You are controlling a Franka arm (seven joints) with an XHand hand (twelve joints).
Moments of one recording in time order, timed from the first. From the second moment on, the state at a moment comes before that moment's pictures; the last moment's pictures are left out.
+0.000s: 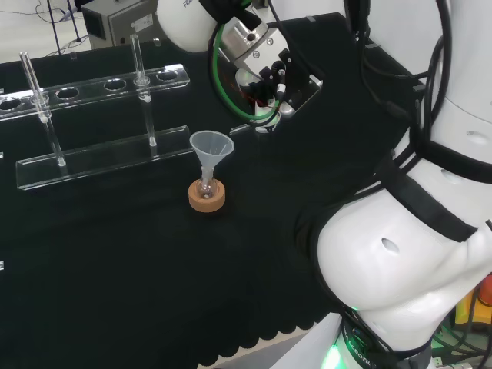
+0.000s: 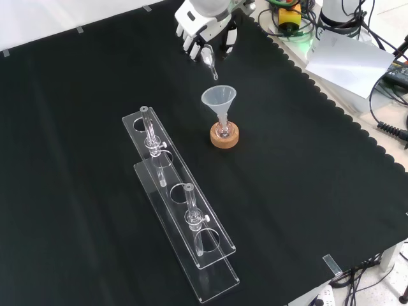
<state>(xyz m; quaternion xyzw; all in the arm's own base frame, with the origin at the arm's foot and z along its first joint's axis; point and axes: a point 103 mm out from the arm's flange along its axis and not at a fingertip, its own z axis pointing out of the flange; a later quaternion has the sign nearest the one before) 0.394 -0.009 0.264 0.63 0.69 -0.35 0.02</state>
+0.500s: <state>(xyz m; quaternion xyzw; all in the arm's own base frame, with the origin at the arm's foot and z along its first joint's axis) 0.404 -0.004 0.264 0.62 0.69 -0.36 0.02</state>
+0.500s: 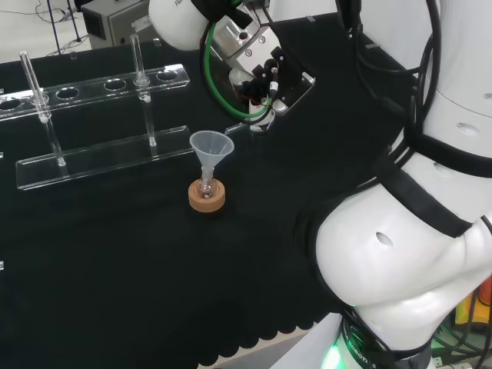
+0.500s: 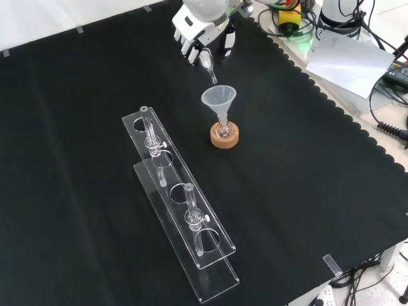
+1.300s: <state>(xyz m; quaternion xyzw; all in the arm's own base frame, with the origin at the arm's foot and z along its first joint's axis) 0.419 0.009 0.262 0.60 0.69 -0.40 0.04</state>
